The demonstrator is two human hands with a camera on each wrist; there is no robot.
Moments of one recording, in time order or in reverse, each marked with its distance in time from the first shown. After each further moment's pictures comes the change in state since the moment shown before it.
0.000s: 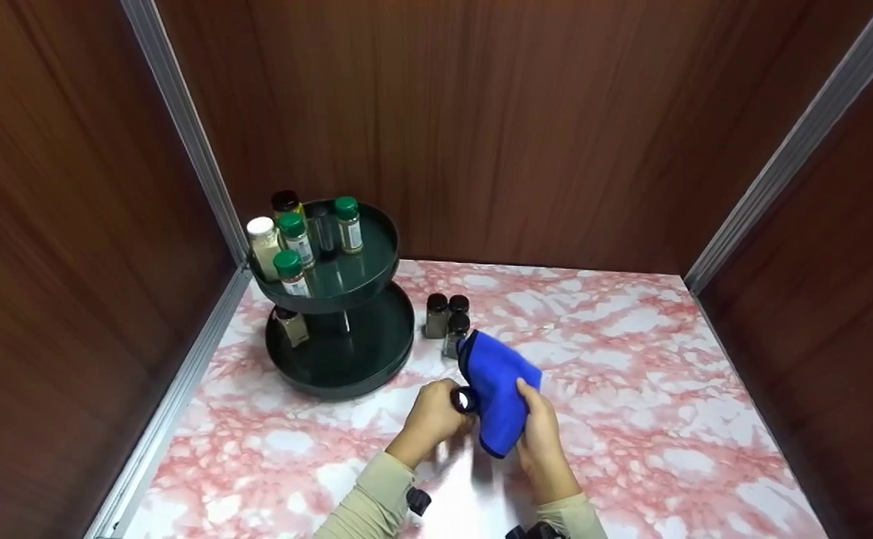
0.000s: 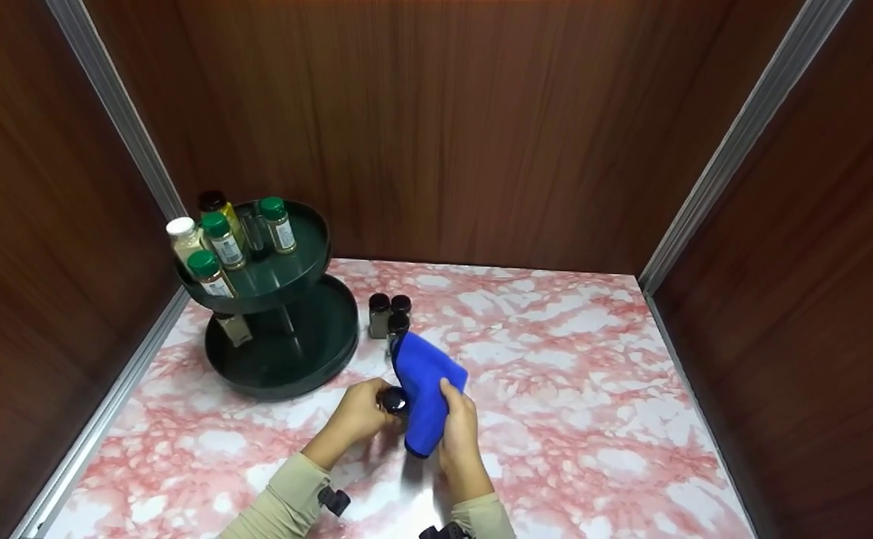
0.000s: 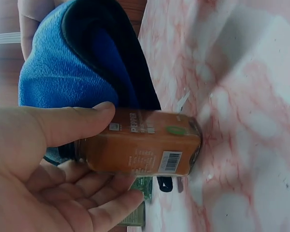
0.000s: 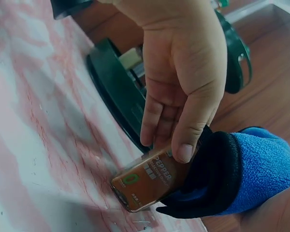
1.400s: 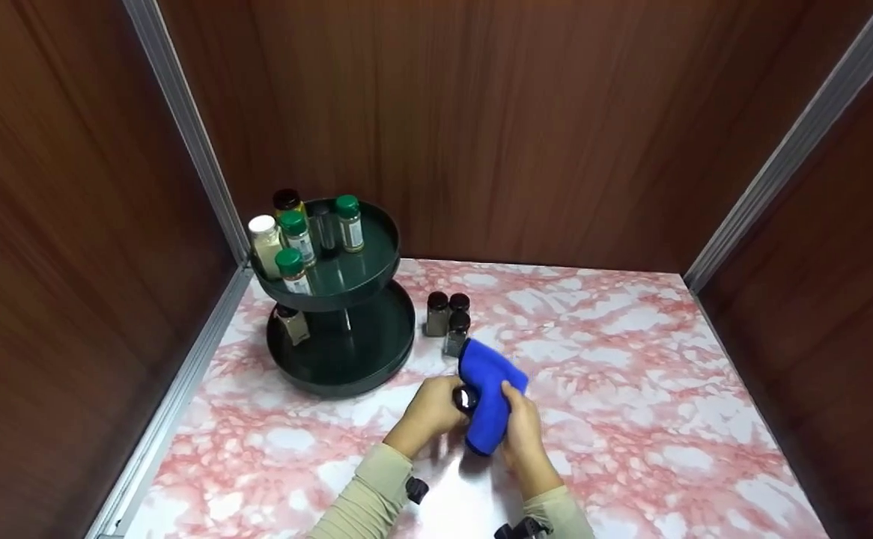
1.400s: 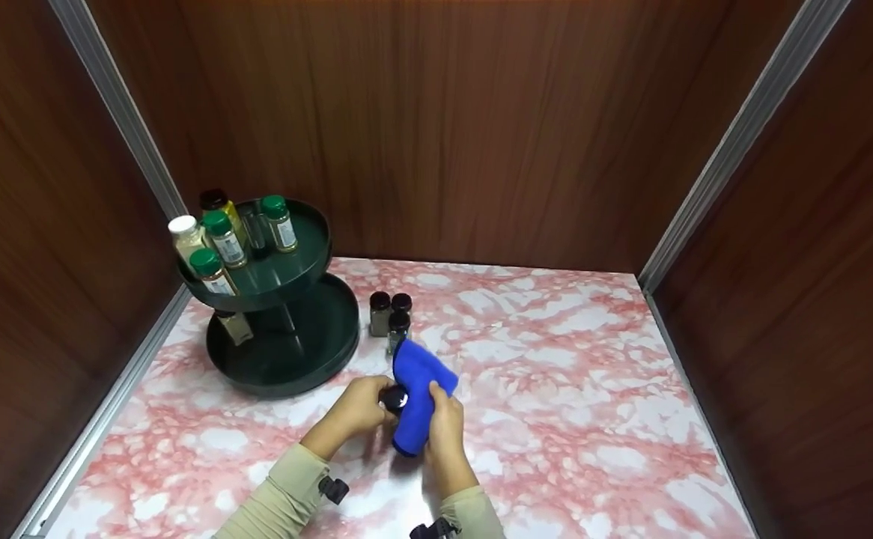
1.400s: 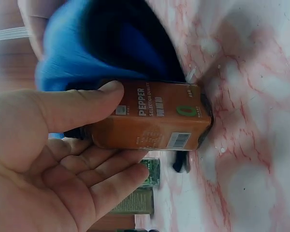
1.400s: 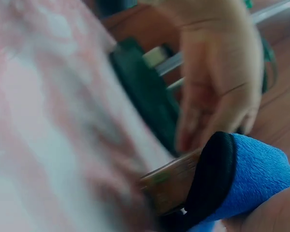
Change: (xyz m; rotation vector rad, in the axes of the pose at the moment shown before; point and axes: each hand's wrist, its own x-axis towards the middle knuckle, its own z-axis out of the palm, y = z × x) left_hand 0.009 -0.003 -0.006 0.124 -0.115 0.115; right_hand 0.006 0.030 0.006 -0.127 0.116 0.006
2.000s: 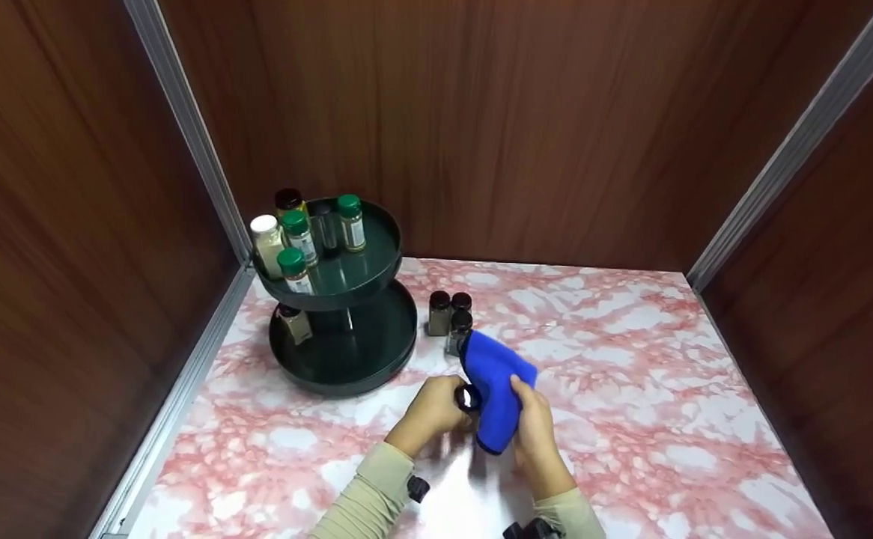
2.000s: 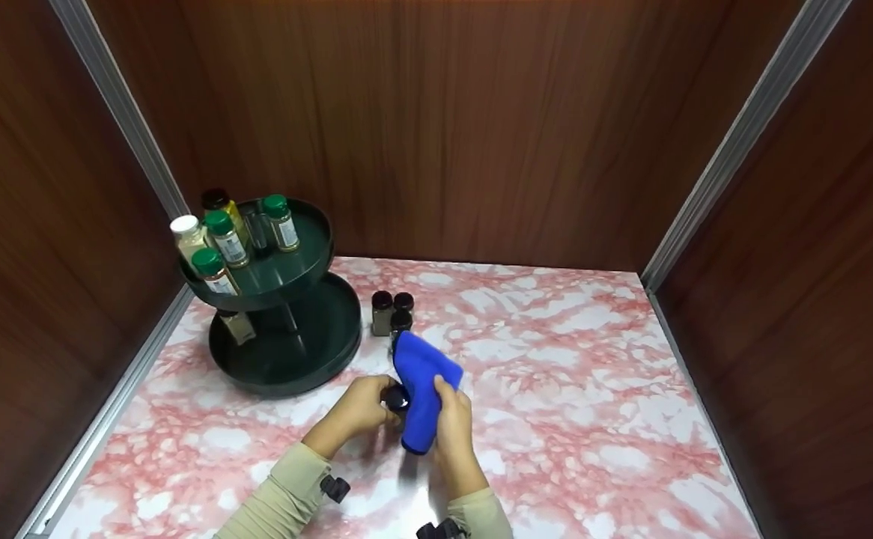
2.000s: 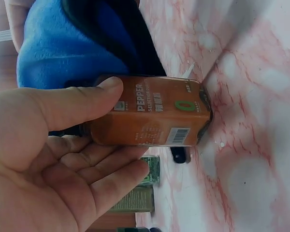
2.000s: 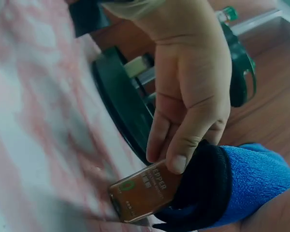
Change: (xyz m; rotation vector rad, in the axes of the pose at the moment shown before) left_hand 0.001 -0.003 -0.001 0.004 -0.001 0.017; right_hand -0.011 -0.022 0.001 -0.015 -0.025 -0.032
